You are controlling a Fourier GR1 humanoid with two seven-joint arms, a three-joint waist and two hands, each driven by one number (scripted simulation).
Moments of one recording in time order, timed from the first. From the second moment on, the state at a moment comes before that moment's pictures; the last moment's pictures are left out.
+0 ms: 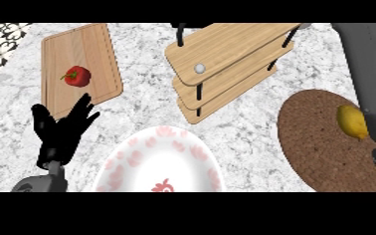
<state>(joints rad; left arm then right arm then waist) -0.06 0.20 0.08 -1.39 0.14 -0.01 0.28 -1.28 -0.36 0.01 -1.02 0.41 0.40 0.13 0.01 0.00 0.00</state>
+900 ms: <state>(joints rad) -0.06 0.19 0.08 -1.39 0.13 0.00 0.29 -1.38 -0.31 -0.36 -0.90 0.10 0.28 0.36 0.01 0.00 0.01</state>
